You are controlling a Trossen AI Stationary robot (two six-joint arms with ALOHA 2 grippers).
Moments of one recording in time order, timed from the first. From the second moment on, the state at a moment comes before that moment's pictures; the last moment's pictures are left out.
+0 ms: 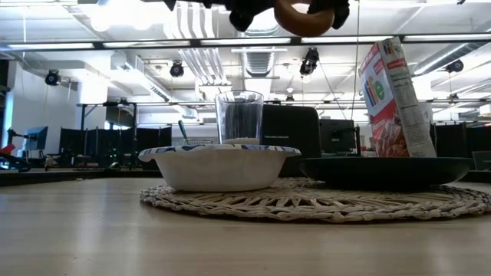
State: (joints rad) left arm 0.15 1.56 1.30 0.06 0.33 0.09; right arm -0.12 1.23 1.31 -0.74 -0.17 -0.02
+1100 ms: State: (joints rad) left arm -0.13 1.54 1.30 -0.24 0.15 0.02; right arm -0.05 1.23 0.94 -0.79 -0.22 0.25
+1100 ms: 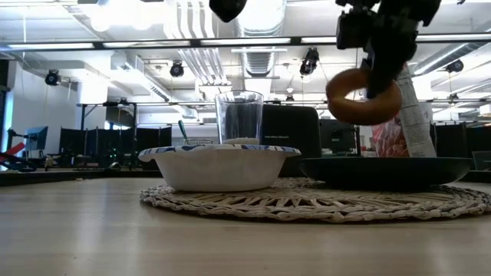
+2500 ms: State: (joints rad) left arm -0.14 1.42 1.15 -0.23 0.27 -0.01; right arm 0.01 1.42 0.77 -0.46 -0.35 0.53
